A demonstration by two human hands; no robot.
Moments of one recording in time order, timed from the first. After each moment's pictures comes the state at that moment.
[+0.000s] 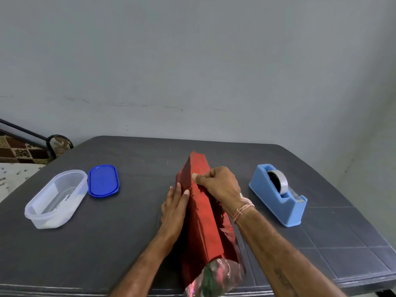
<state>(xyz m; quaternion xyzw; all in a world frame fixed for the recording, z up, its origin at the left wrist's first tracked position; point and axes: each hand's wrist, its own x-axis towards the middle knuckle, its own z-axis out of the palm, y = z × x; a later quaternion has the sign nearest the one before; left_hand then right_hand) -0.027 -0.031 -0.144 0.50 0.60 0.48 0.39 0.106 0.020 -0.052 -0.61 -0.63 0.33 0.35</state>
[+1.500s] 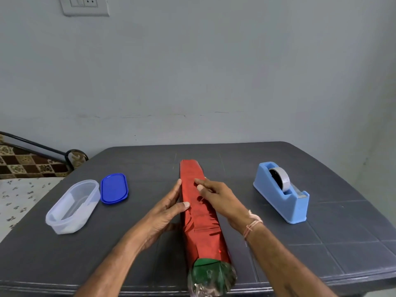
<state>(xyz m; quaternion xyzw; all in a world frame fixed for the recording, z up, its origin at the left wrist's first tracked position) -0.070 -0.046 -0.115 0.54 0.46 0.44 0.54 0.128 0.002 -0.082 -0.44 -0.69 0.45 0.36</state>
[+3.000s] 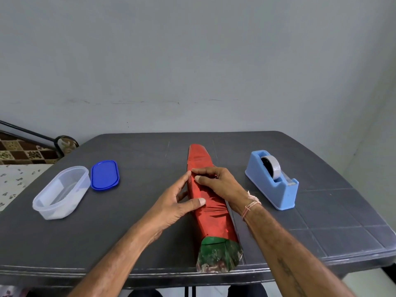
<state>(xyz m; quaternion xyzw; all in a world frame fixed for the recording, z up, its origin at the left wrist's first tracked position) -0.019 -0.064 -0.101 0.56 0.47 0.46 0.51 0.155 0.018 -0.086 -0.43 -0.66 0.49 0.37</state>
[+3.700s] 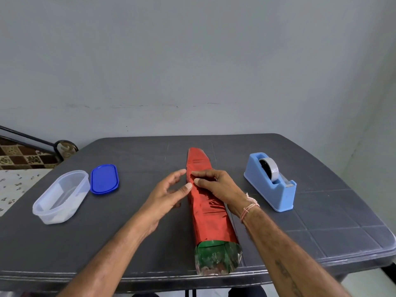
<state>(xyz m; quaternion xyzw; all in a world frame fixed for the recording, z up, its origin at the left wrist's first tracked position) -0.030 -0.056 -0.086 0.56 0.52 0.48 0.43 0.153 0.022 -0.094 -0.44 -0.64 0.50 0.37</state>
